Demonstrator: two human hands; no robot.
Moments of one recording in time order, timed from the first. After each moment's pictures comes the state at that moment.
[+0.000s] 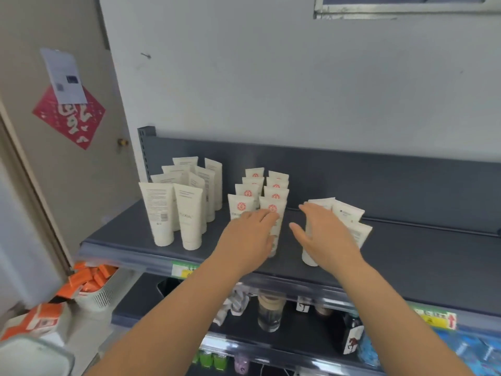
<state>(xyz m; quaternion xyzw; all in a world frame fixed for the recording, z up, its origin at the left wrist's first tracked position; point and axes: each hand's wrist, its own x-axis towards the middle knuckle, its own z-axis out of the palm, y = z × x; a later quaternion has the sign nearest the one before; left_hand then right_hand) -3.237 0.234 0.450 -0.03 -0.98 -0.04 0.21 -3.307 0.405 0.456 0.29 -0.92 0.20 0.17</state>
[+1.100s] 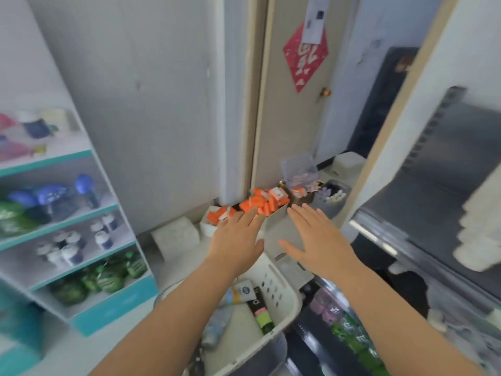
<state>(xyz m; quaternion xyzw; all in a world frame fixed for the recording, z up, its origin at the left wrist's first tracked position) -2.889 -0.187 0.336 0.37 -0.92 -0.03 0.12 -3.064 -0.094 0.357 0.68 -0.73 0.08 0.03</state>
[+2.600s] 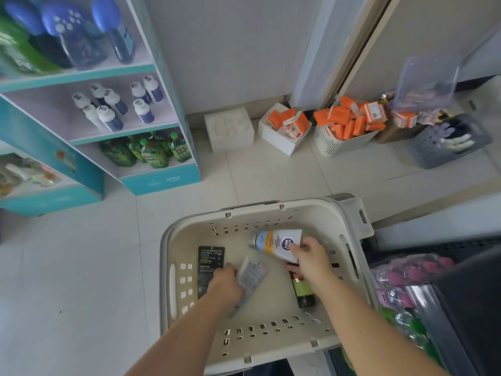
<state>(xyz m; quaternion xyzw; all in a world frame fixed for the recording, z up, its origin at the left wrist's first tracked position) -2.828 -0.181 -0.024 0.71 -0.49 -0.50 -0.11 -3.031 -0.211 0.010 0.25 -0.77 0.25 -0.53</state>
